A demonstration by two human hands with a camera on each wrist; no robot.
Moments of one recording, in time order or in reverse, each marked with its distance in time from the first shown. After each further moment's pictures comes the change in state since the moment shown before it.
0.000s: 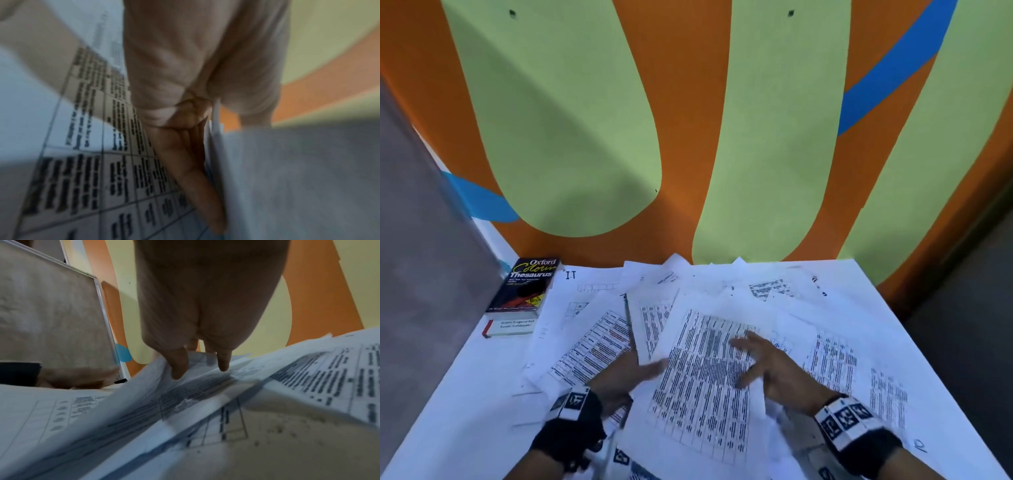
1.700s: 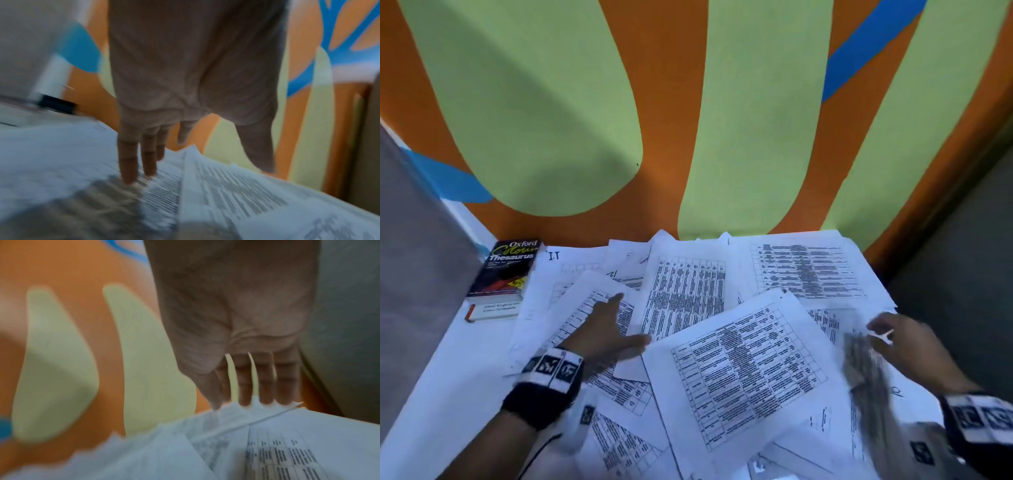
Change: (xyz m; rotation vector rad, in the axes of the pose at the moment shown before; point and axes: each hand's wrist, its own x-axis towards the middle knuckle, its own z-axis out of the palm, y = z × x) left_hand -0.012 0.043 -0.015 0.931 0.242 0.039; right_hand -0.139 0.022 -0.103 -0.366 0.535 0.702
